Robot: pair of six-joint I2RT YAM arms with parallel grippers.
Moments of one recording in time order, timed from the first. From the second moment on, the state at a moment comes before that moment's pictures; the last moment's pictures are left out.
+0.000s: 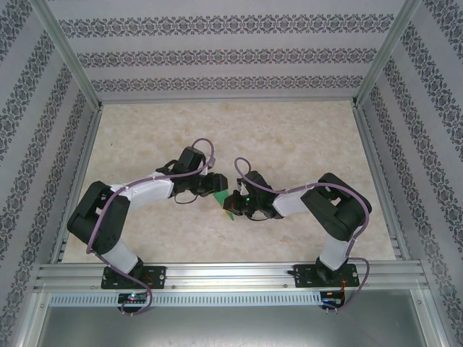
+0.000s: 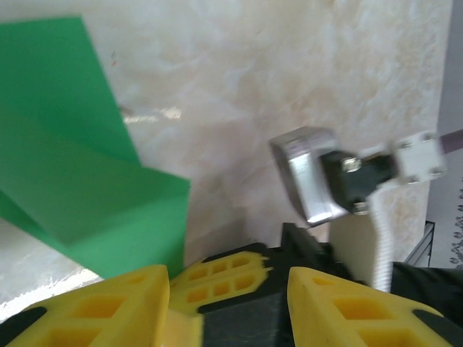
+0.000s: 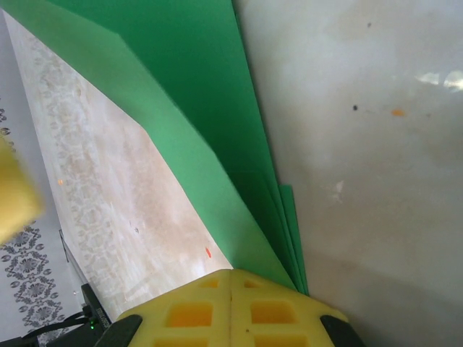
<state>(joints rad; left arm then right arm) -0.55 1.63 0.88 -0.16 0.51 -0.77 0.74 1.79 0.65 0.34 -0.47 1.04</state>
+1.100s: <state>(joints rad) -0.50 1.83 0.93 -0.07 0.49 -0.67 0.74 1.77 0.65 0.30 -0.49 0.99</state>
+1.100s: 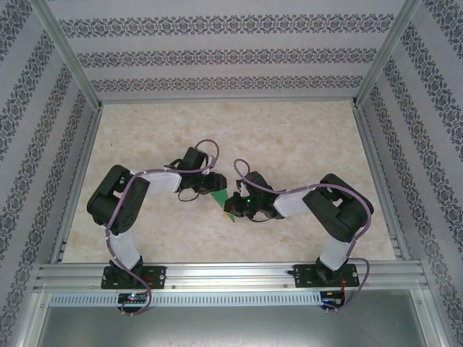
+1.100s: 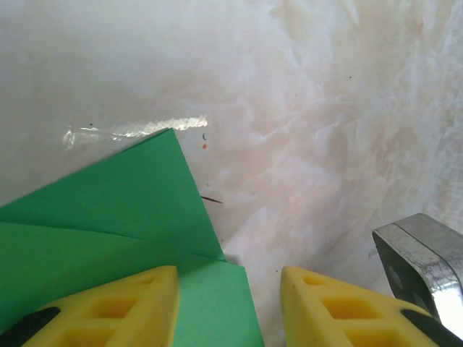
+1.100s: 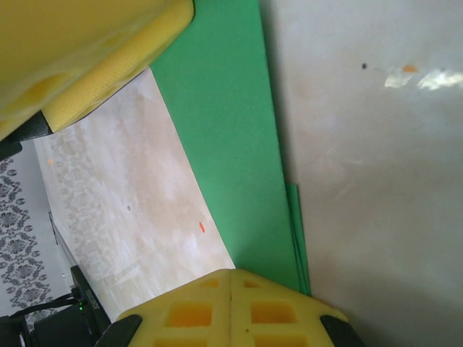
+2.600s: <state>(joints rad) -0.27 1.89 1.05 -0.11 0.56 -0.55 0.74 1.75 0.63 0.28 -0.51 0.97</state>
